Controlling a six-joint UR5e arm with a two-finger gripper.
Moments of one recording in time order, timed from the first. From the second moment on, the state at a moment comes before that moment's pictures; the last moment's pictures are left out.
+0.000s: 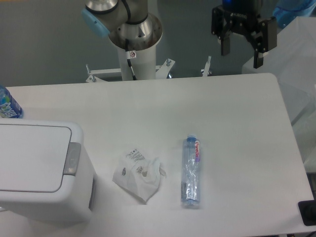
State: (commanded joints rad) arm 2.76 -1.57 -1.40 -1.32 1.41 1.65
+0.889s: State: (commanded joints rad) arm 2.65 -1.60 -1.41 -1.25 1.17 1.18
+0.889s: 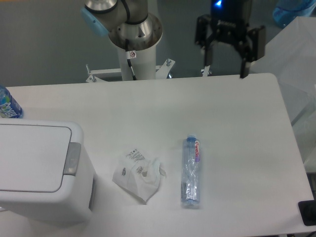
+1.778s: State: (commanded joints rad) arm 2.37 -1.78 -1.42 -0.95 1.12 0.37
